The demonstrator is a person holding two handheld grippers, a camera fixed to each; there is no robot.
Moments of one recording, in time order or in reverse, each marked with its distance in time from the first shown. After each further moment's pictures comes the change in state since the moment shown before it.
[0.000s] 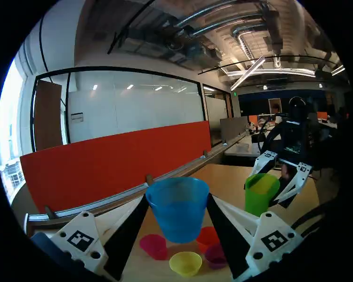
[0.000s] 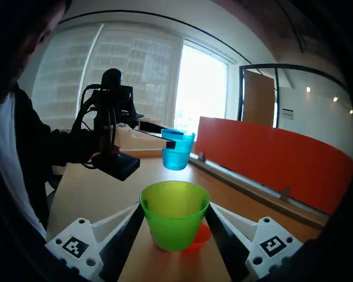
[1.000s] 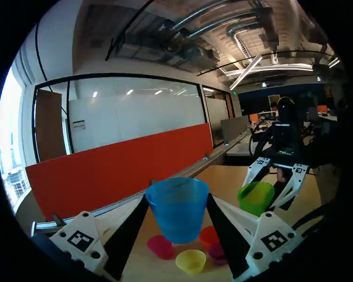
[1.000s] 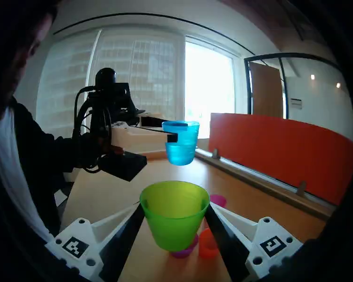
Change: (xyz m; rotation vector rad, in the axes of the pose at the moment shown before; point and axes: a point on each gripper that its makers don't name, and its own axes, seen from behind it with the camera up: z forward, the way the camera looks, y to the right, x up) left arm 0.017 -0.003 -0.021 0.019 0.017 0.053; right arm 0.008 -0.023 0.026 0.095 -0.007 0.079
